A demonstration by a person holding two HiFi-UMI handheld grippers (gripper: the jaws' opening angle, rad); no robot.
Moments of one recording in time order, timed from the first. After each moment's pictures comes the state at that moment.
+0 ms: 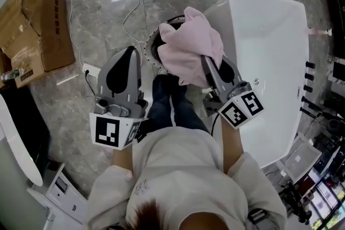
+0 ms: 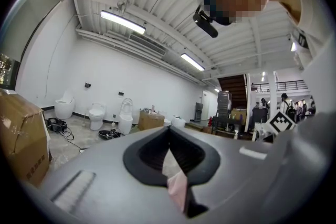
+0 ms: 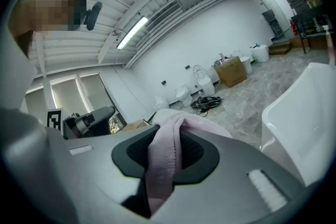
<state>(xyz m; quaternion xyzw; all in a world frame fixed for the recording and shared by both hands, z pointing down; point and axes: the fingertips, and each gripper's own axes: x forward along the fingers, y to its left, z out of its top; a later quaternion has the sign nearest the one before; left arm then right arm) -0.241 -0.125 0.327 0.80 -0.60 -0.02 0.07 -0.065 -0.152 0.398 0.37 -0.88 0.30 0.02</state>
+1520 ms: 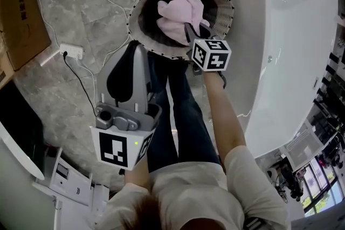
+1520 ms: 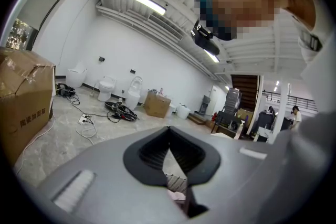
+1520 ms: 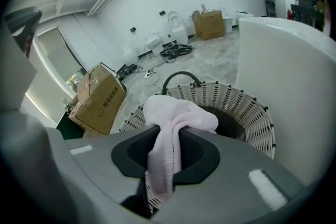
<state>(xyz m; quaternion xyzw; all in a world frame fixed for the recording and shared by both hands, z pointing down) -0.207 -0.138 0.538 0.77 -0.61 -0.03 0.19 -0.058 -0.162 0.835 0.42 -0.77 0.39 0.29</state>
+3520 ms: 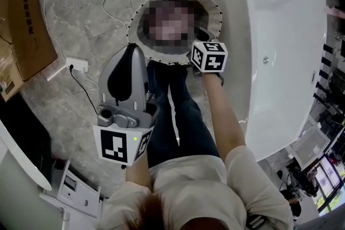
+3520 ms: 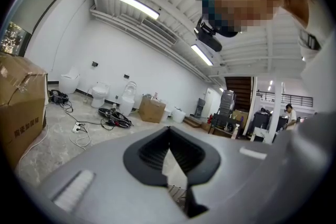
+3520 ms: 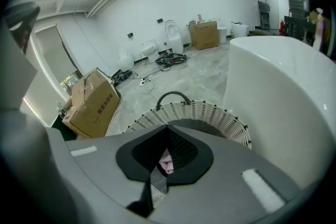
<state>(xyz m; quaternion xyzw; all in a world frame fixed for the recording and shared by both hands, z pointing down) -0.194 -0.143 0.491 0.78 -0.60 -0.03 0.16 -0.033 -0.182 0.788 0.46 -0.77 0.35 0.28</state>
